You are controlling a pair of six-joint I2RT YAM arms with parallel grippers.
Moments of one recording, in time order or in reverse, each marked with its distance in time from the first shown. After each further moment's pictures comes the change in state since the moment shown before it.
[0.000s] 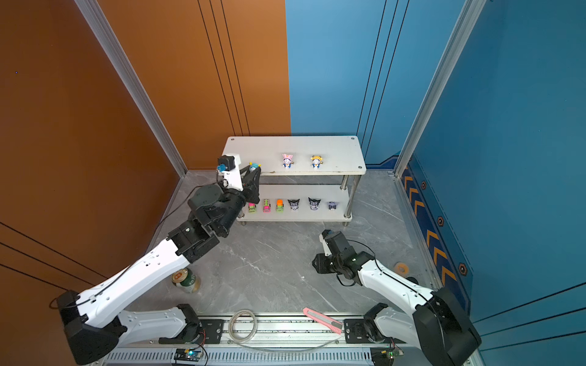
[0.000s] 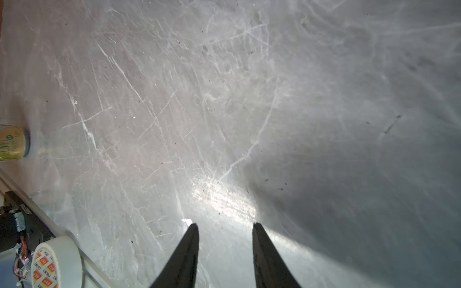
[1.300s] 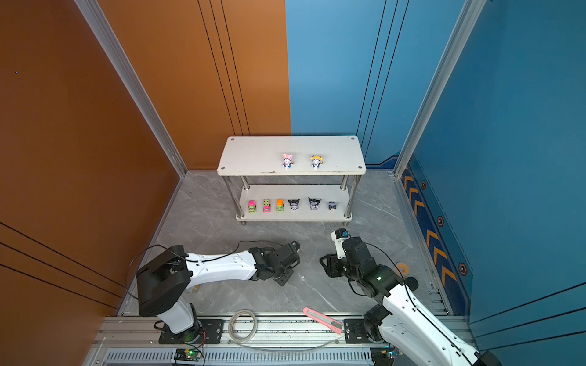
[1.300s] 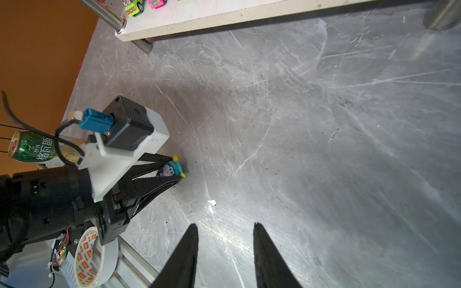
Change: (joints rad) left arm -0.301 0.468 -0.275 -0.565 0.254 -0.247; right arm -0.030 -0.452 -0.010 -0.212 0.029 0.000
